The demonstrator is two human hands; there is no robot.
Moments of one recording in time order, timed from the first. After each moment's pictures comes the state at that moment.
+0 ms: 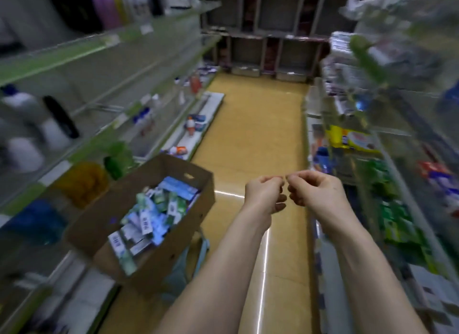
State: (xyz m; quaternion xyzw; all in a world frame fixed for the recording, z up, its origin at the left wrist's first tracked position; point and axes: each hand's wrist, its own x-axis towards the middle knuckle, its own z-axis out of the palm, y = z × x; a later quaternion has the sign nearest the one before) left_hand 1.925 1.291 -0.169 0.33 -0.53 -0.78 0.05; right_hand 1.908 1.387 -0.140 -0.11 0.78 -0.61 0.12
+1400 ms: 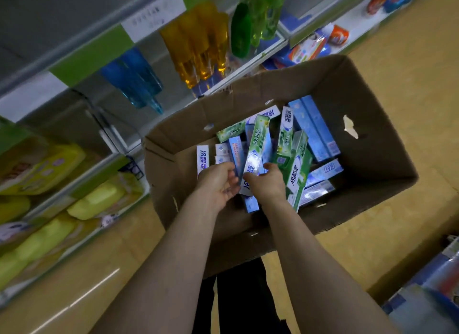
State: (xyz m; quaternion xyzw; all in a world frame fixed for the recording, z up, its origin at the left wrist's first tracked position) left_hand 2.018 0.883 -0.458 0.70 -0.09 -0.69 0.13; right_hand 1.932 0.928 -0.493 -0.14 0.84 -0.21 0.48
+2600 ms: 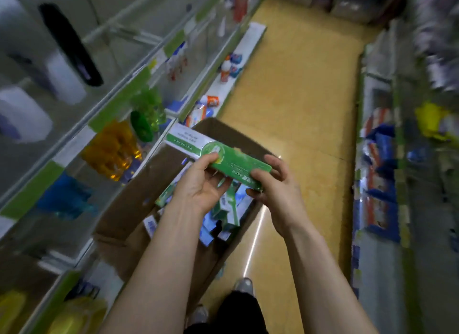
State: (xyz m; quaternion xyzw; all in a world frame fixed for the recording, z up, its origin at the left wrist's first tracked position) left_hand 1.957 0.910 -0.303 0.43 -0.20 -0.87 0.12; right_hand 1.896 1.034 -0.289 0.00 0.70 -0.64 0.31
